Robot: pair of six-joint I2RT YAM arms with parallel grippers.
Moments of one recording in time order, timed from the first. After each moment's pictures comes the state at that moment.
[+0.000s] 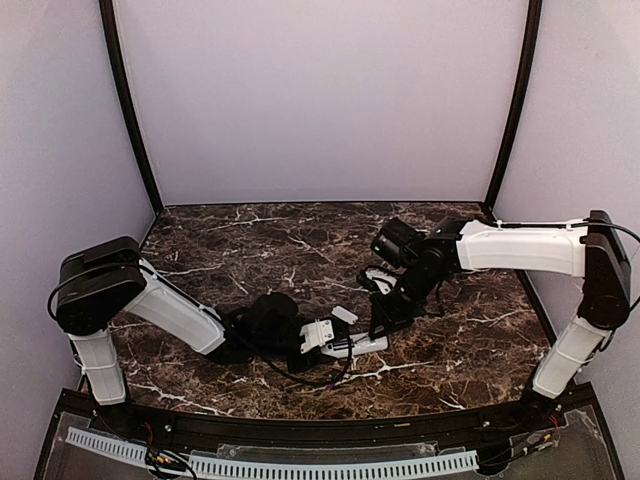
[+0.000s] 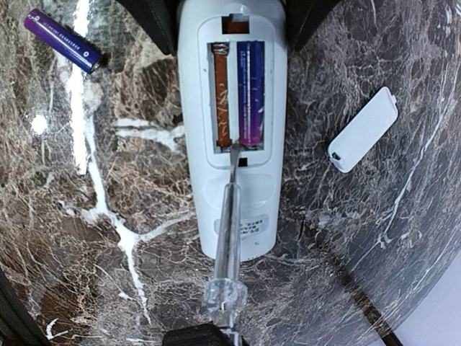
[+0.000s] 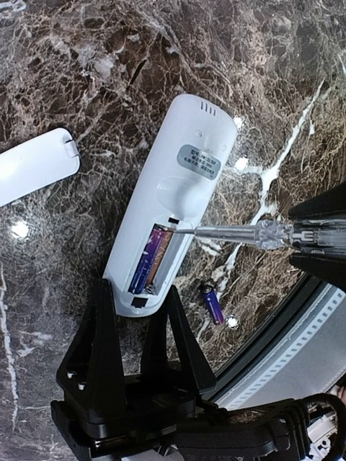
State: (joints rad) left arm -1.06 1.87 0.75 0.47 0.11 0.40; right arm 0.87 1.66 1.20 -0.84 -0.35 0.42
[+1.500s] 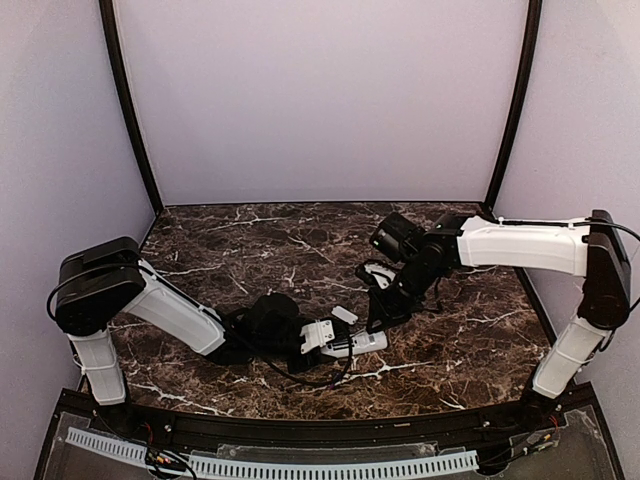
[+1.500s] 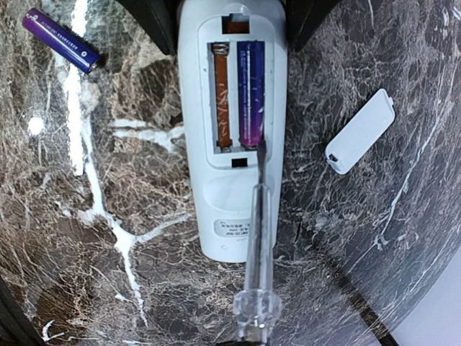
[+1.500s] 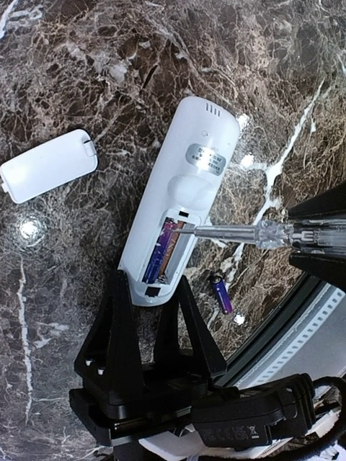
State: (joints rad) left arm -1.07 1.87 0.75 0.47 0.09 0.40; right arm 0.87 1.66 1.23 -0.84 -0.33 0.45
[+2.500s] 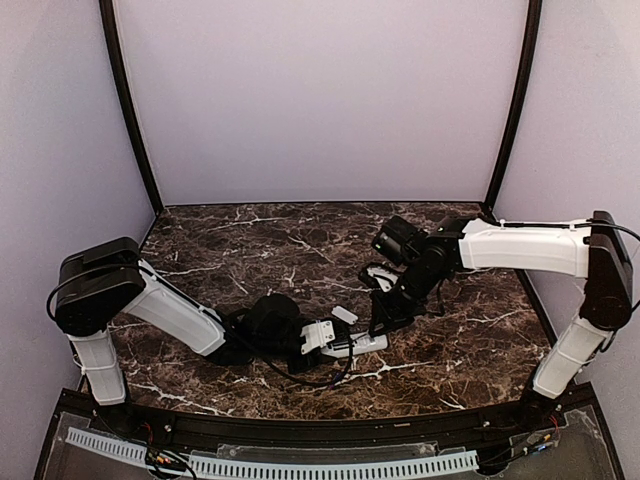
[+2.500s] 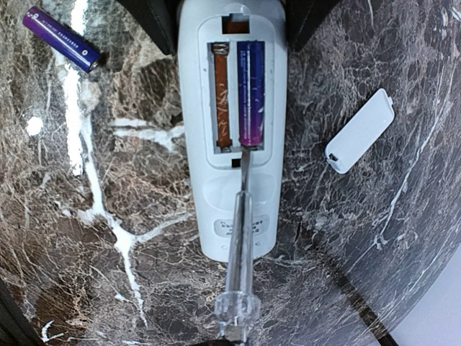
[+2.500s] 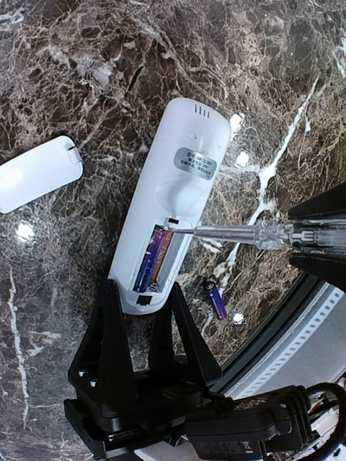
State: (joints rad) left arm -1.07 1.87 0.75 0.47 0.08 0.40; right arm 0.87 1.64 1.20 -0.84 -0.34 0.46
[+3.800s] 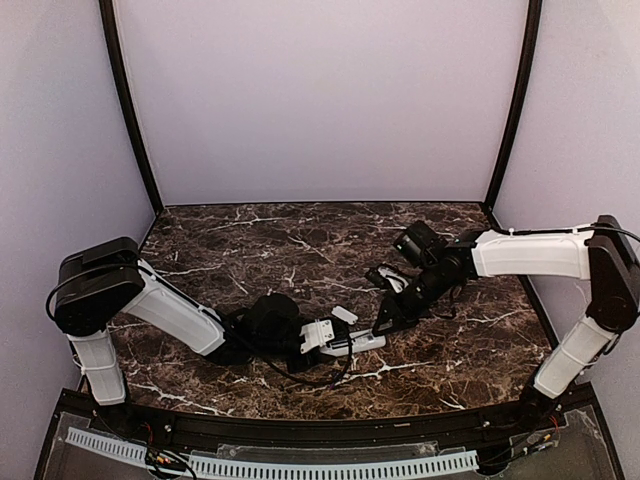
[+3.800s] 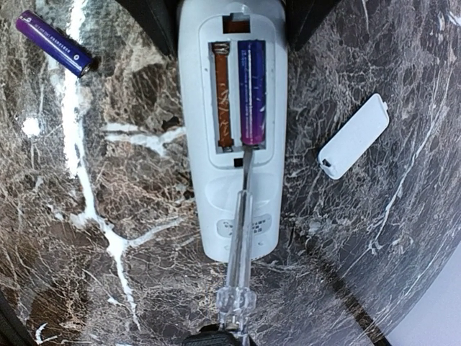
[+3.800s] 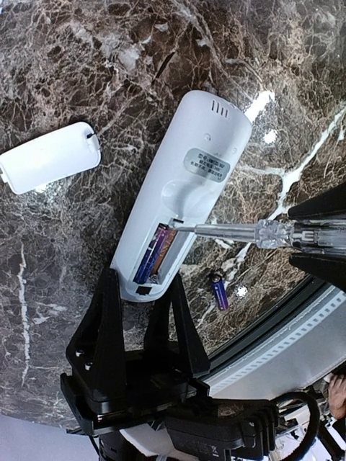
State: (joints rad) left arm -1.07 1.86 0.75 0.46 0.07 0.40; right arm 0.76 1.60 1.03 -0.63 -0.52 0.35
